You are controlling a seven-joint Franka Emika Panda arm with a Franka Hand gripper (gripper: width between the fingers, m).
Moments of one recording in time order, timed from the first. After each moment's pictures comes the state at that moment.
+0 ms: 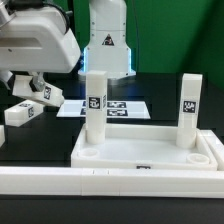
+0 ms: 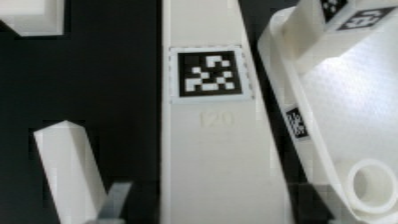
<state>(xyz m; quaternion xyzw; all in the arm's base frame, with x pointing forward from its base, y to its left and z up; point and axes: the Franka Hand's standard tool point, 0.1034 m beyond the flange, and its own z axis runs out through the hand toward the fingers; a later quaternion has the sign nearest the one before) 0.577 -0.163 0.111 -0.96 0.19 0.20 0.07</state>
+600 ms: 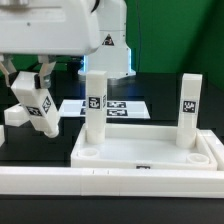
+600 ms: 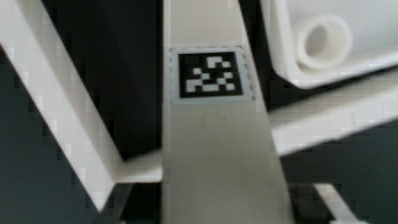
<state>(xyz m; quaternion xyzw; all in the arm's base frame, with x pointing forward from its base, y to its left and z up) 0.619 -0.138 0.135 -0.98 0.19 -0.05 0.02</state>
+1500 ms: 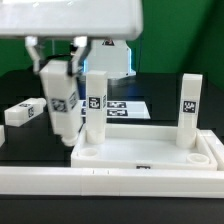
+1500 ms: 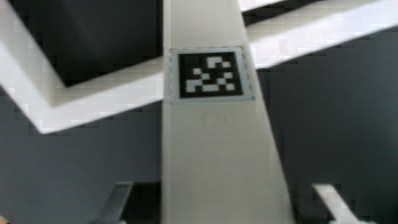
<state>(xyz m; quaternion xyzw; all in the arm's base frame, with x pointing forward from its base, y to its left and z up) 0.644 -0.070 0.171 -0.97 0.19 -0.16 0.01</state>
